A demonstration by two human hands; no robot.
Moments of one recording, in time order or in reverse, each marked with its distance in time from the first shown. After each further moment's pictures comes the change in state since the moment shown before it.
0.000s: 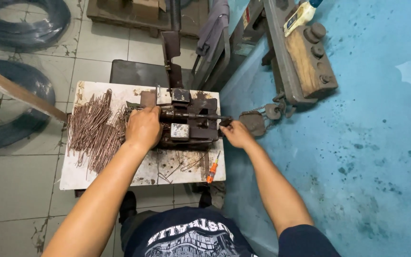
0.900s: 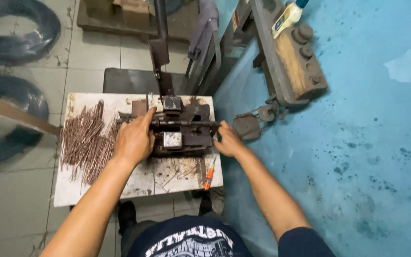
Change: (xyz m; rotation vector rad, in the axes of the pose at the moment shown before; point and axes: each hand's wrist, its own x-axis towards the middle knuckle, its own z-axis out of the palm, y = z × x) left_hand -0.011 0.025 -0.078 -0.164 -0.142 -0.027; right_hand 0.034 0.059 0.050 -0.230 0.140 -0.444
